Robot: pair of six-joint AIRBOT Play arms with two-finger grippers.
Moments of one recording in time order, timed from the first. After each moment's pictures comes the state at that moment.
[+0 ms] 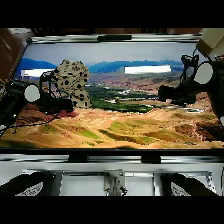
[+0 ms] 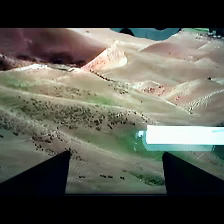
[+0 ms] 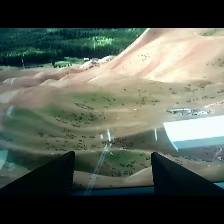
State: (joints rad) left arm -0.32 -1.18 1.16 1.52 -1.26 -1.93; right arm 0.15 -1.20 1.38 -1.53 1.46 1.87
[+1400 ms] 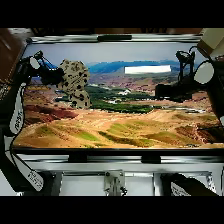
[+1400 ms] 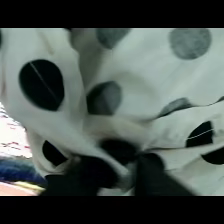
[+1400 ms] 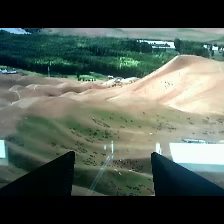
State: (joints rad) left arm 0.05 -1.99 1.94 1.34 -1.08 -1.82; right arm 0.15 -1.20 1.38 -1.46 1.39 1.73
